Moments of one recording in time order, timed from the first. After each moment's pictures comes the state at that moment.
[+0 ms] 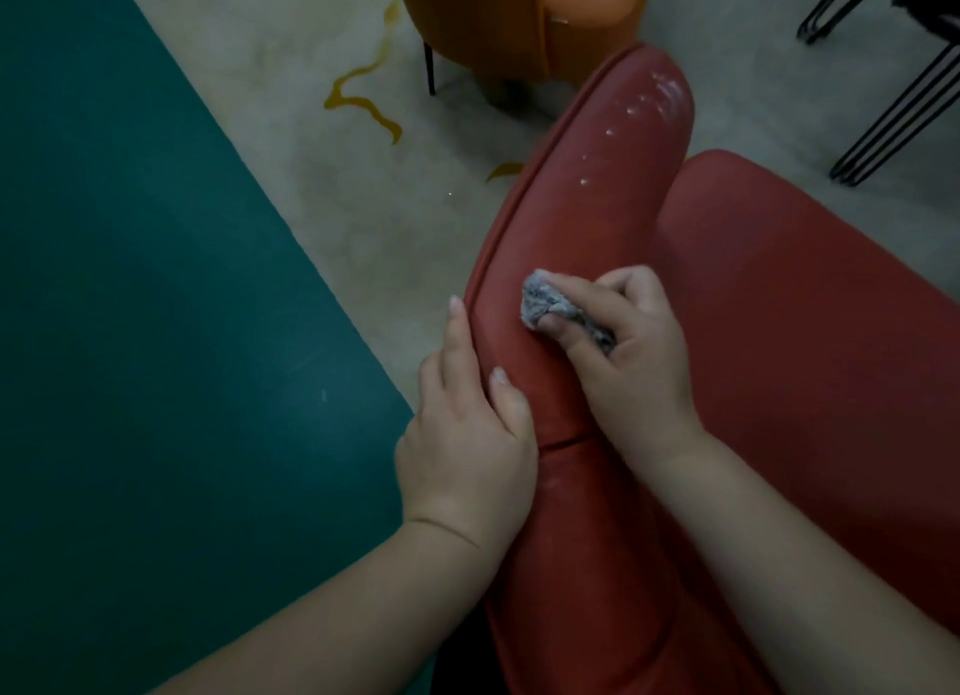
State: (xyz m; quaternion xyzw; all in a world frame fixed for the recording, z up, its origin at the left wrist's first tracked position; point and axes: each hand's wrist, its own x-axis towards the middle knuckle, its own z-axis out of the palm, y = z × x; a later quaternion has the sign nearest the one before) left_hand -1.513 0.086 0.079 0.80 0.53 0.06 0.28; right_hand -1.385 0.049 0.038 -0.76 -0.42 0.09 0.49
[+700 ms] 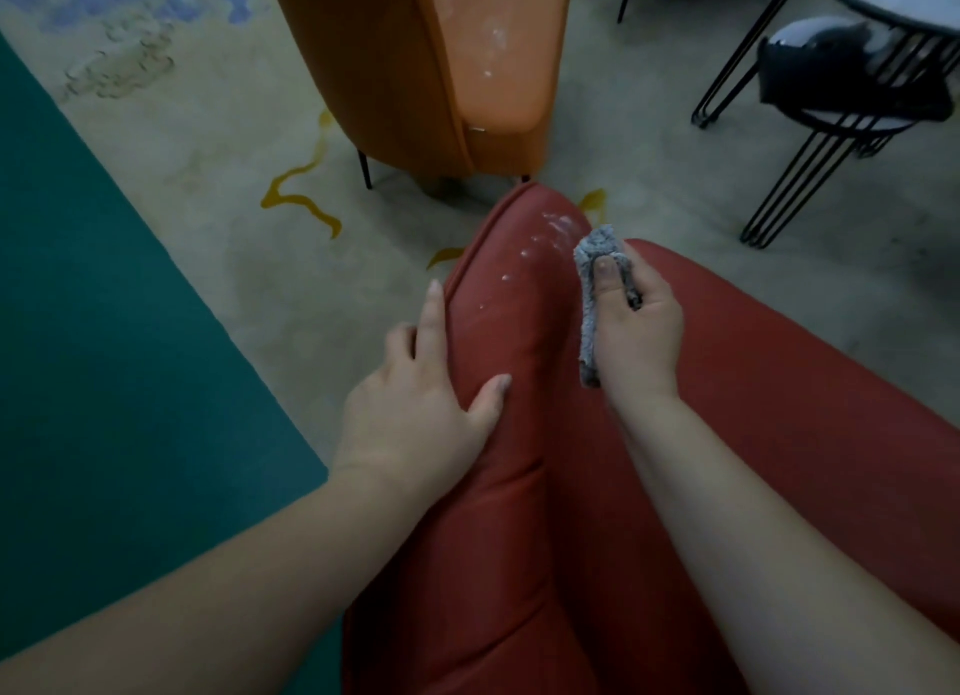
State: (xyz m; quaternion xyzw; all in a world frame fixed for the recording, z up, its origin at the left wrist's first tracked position) left_hand -1.404 0.184 0.072 0.91 0.39 -0.01 0.13; right_hand -1.240 0.110 0.018 -0.75 -0.11 0.10 0.64
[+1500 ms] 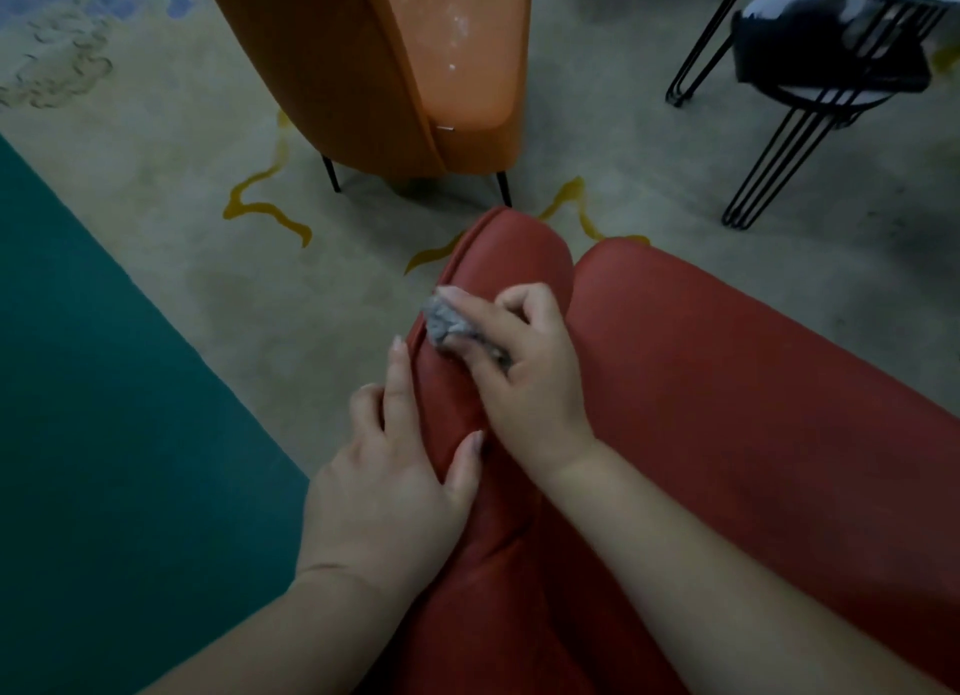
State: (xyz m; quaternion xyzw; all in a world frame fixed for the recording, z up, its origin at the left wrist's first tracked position) left_hand -1.401 0.194 0.072 0.91 0.40 -0.04 0.10; right_hand -1.266 0.156 0.023 -0.74 -0.39 0.05 0.54
